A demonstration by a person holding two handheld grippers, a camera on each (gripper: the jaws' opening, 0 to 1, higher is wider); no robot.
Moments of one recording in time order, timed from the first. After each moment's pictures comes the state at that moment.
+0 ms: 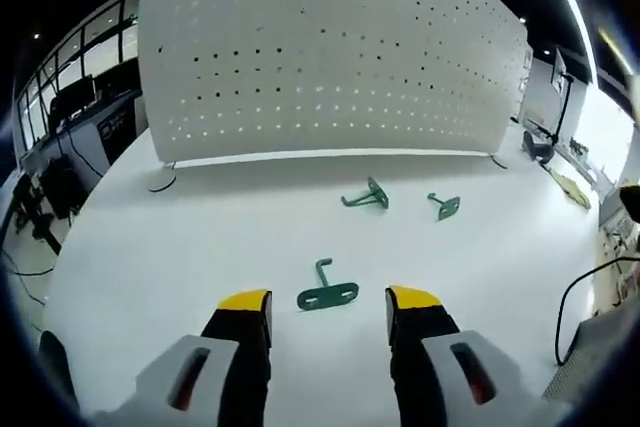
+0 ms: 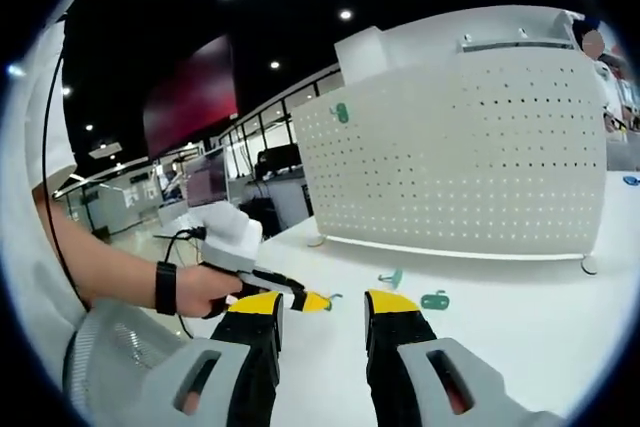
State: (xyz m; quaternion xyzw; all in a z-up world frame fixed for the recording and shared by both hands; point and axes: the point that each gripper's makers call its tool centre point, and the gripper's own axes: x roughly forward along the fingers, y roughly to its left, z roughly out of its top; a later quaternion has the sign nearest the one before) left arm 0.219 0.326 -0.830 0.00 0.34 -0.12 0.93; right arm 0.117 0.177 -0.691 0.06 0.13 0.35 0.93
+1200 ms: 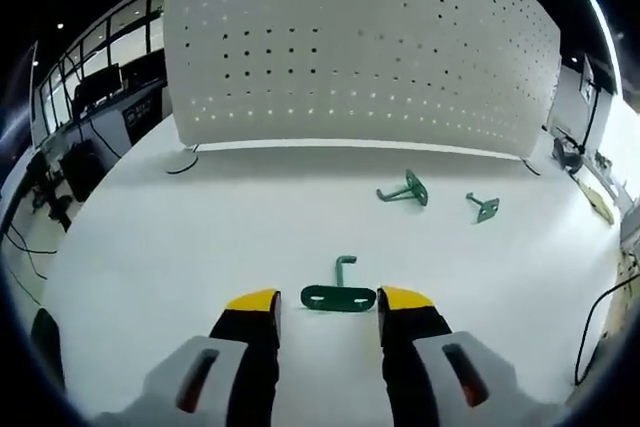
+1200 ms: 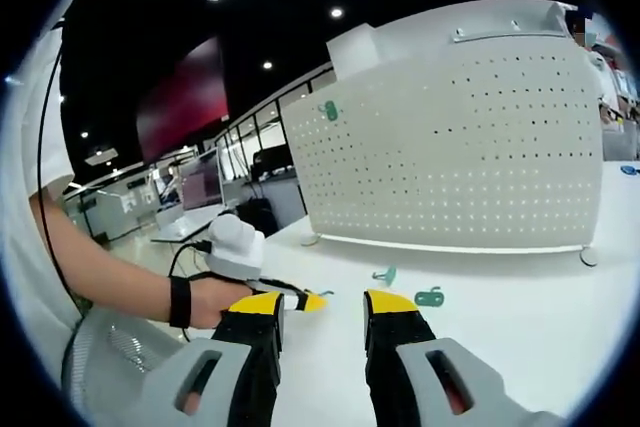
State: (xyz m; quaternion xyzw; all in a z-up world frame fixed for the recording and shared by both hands) left arm 0.233 0.338 -0.846 -0.01 0.34 -0.07 0.94; right arm 0.125 0.171 -0.696 0.07 0.14 0.34 0.93
